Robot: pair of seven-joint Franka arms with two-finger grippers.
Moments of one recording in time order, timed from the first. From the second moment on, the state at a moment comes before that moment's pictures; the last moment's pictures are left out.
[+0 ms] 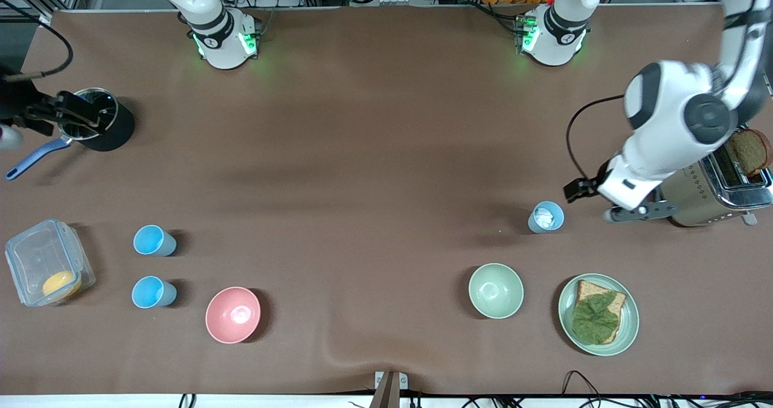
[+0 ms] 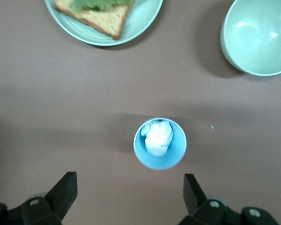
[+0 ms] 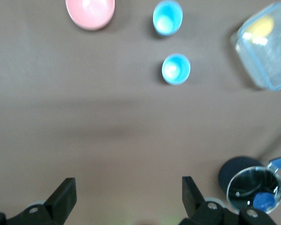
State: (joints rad) left arm -0.03 0.20 -0.13 -2.05 0.02 2.29 -0.27; right arm -0.06 0.05 0.05 -1.53 0.03 1.45 -0.01
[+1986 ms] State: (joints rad) left arm -0.22 0.41 -0.42 -2.00 -0.01 2.45 -1.01; right arm -0.10 0.52 0.05 -1.50 -0.08 1.83 -0.01
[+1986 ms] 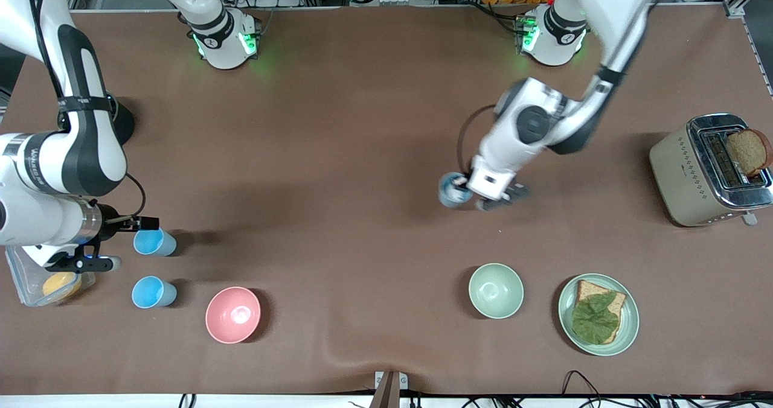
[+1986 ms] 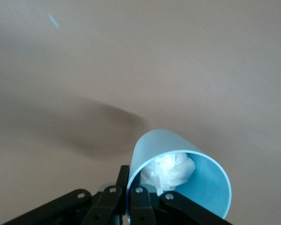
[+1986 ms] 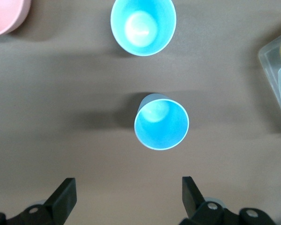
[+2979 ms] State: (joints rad) left arm -0.48 0.66 -0.41 -1.78 0.17 2.45 -1.52; right arm -0.22 0.69 0.05 -1.60 -0.09 2.16 -0.12
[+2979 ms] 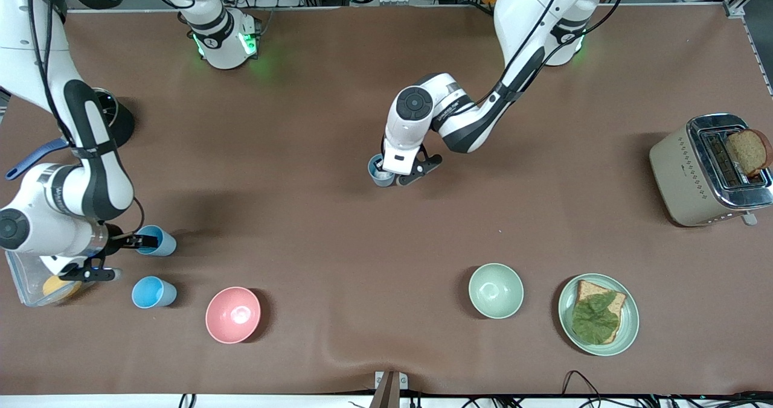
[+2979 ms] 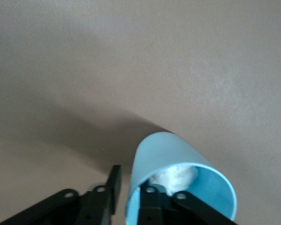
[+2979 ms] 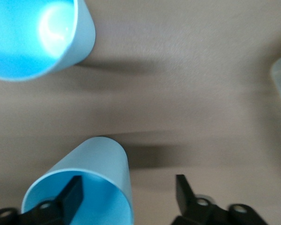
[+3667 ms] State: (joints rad) left arm -0.43 0.32 -0.40 -1.73 0.18 2.14 -1.62; right arm -0.22 0.68 0.06 -1.61 -0.08 2.17 -0.12
